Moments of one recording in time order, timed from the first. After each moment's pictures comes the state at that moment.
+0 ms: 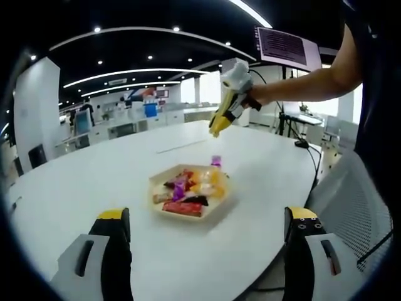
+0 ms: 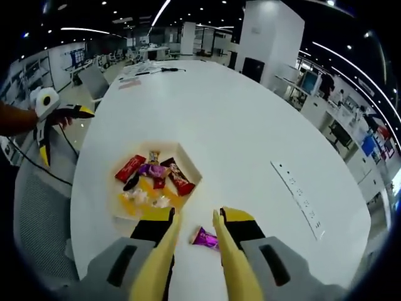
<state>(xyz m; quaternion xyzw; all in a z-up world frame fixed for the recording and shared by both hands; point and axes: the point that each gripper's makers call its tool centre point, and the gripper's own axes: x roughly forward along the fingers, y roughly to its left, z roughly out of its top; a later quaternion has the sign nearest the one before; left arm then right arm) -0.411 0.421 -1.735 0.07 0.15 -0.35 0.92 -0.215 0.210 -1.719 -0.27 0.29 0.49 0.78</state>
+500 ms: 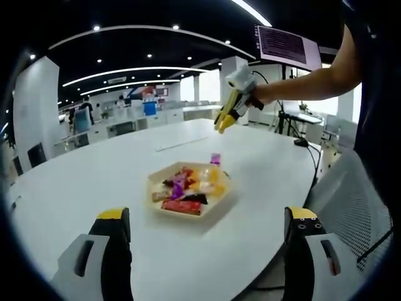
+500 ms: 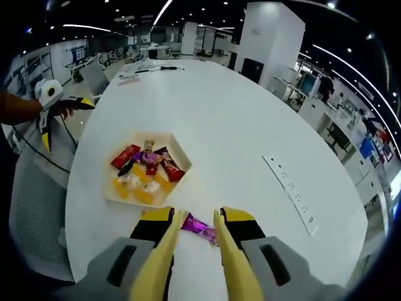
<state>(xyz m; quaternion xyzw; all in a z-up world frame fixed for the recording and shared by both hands) -0.411 0.421 -1.737 0.07 0.16 -0.35 0.92 -0.209 0.181 -1.724 -0.28 0.28 0.49 0.78</state>
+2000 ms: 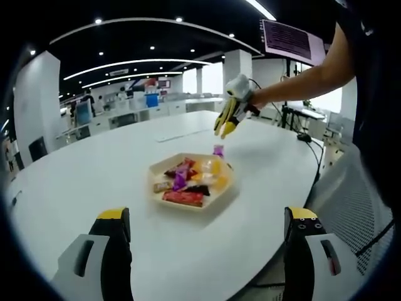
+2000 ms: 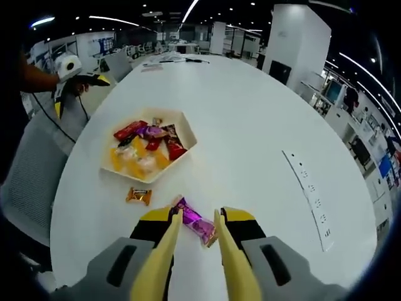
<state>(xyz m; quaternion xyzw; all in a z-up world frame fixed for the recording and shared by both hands) -0.408 0.426 -1.751 0.07 0.19 -0.34 0.92 -0.186 0.177 -1.785 -0.29 0.28 0.57 0.72</state>
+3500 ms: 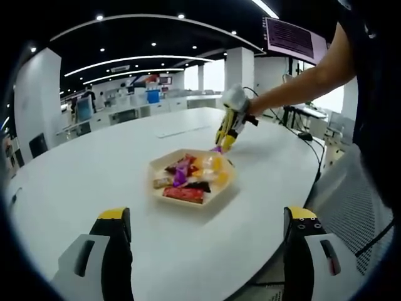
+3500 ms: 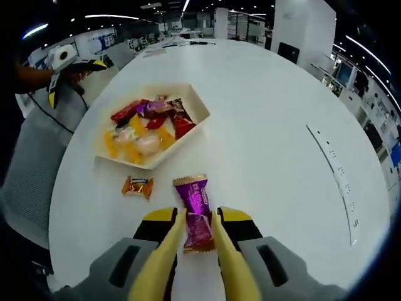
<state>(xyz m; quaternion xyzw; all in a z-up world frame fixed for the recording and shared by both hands) -0.409 0.427 -1.754 0.07 0.20 -0.33 0.92 -0.198 0.185 -1.836 -0.26 0.35 0.56 0.70</state>
